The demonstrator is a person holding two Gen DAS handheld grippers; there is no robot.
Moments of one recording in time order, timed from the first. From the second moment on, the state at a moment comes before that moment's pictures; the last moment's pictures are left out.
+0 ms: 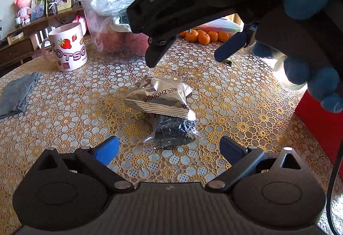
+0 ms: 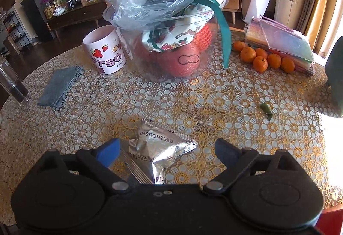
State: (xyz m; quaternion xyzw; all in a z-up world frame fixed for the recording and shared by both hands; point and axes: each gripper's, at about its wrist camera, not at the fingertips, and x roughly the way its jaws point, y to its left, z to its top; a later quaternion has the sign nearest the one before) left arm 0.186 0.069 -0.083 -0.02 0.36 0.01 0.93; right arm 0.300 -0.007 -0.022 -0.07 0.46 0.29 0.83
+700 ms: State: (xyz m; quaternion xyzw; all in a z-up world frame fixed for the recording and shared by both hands) left arm 0.197 0.068 -0.097 0.00 0.36 0.00 0.93; right arm 0.338 0.027 -0.062 0.02 0.56 0.20 0.80
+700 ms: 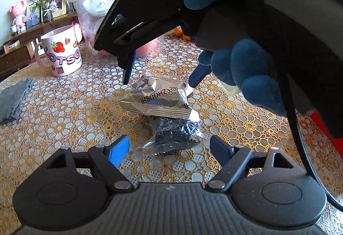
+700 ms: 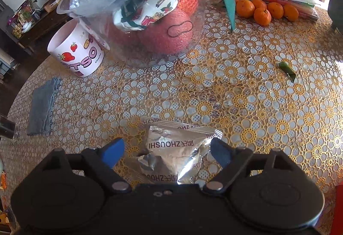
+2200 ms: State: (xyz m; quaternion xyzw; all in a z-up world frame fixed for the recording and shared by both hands) left arm 0.204 0.067 -0.094 -0.01 0.37 0.02 0.93; right arm 0.307 -0.064 -0.056 0.02 0.56 0.20 0.81
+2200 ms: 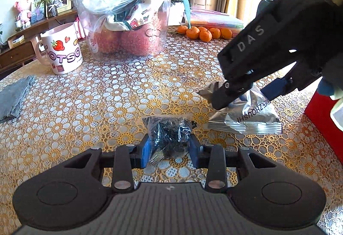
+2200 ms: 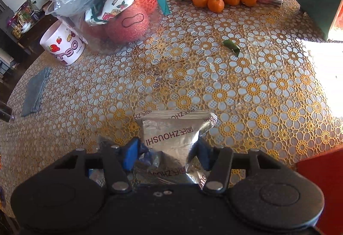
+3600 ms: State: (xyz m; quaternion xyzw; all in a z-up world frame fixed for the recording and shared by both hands) left arm 0.086 -0.064 0.029 0.01 0.31 -0.11 0.94; right arm 0.161 -0.231 0.039 0.04 0.48 0.23 0.84
